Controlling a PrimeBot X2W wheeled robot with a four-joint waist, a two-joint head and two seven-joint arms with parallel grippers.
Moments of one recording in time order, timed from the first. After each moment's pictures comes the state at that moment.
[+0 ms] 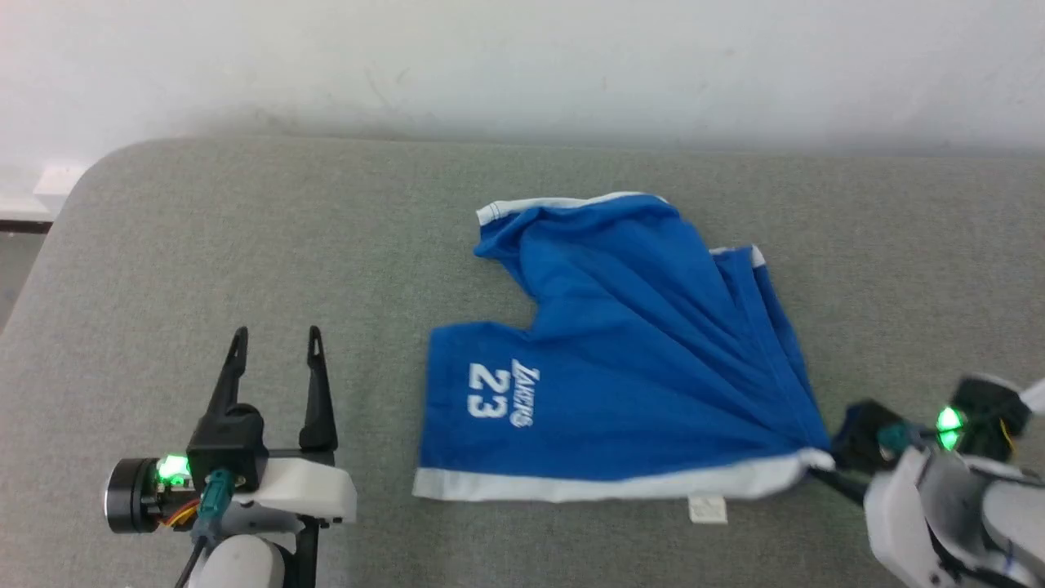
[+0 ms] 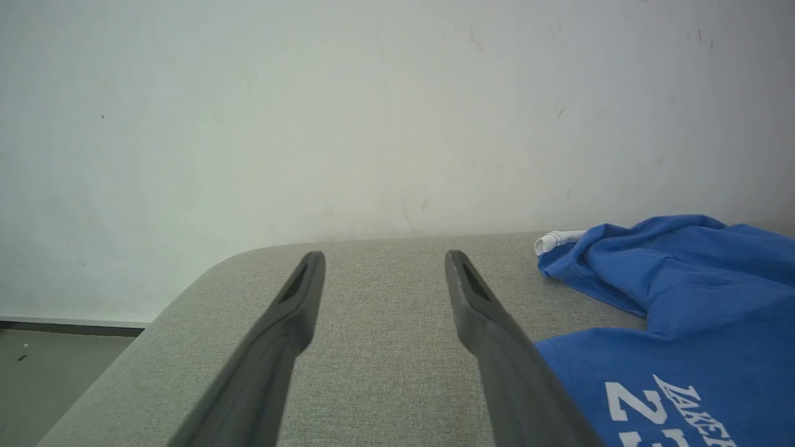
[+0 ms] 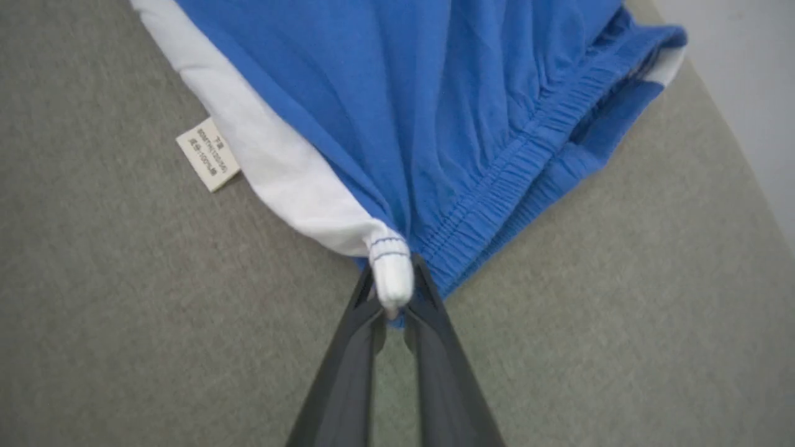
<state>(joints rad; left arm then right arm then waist) -0.11 0.22 -0.15 0.12 -0.14 0.22 -0.26 -0.70 -0.86 1.27 0.20 0.66 0.13 0.11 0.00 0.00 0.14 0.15</state>
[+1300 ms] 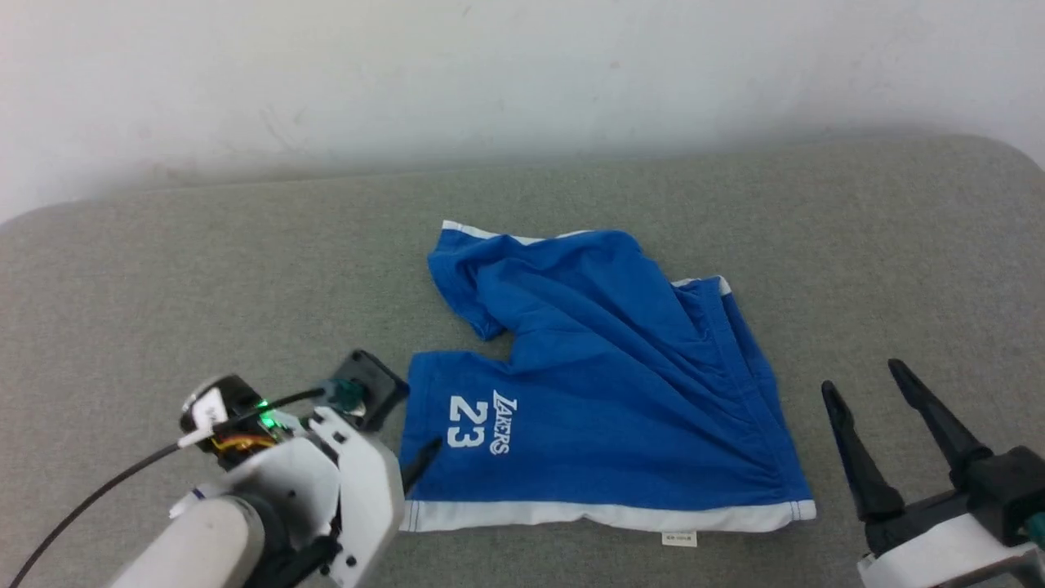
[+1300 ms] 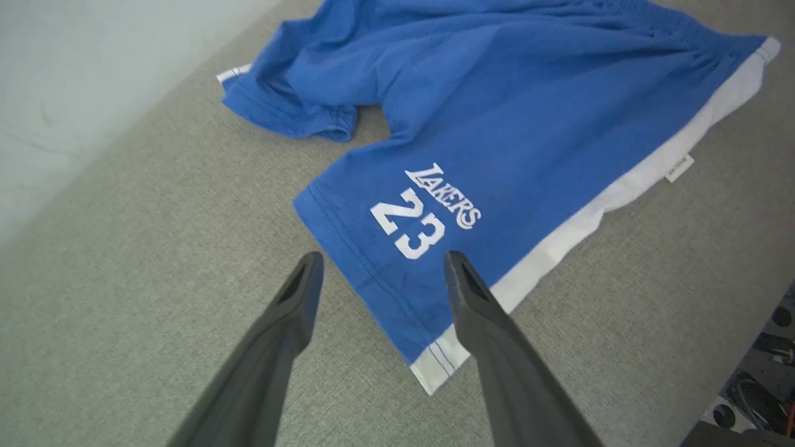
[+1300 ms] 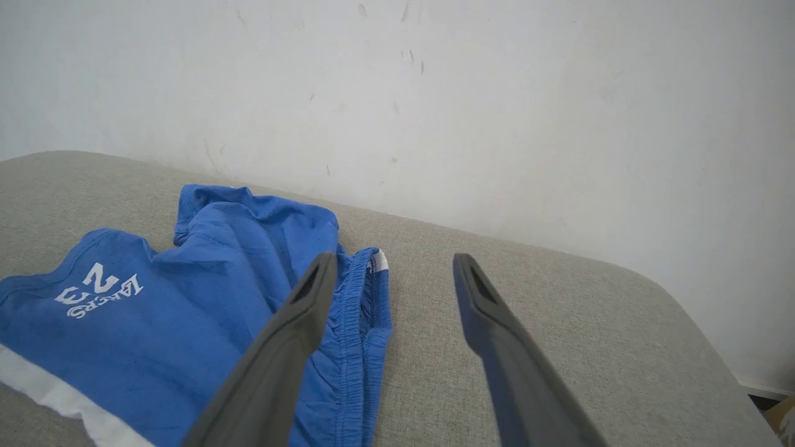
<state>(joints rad) -0.25 0.57 -0.49 -0.22 -0.41 -0.12 0.64 0.12 -0.31 0.07 -0.17 0.18 0.13 -0.10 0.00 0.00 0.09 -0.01</state>
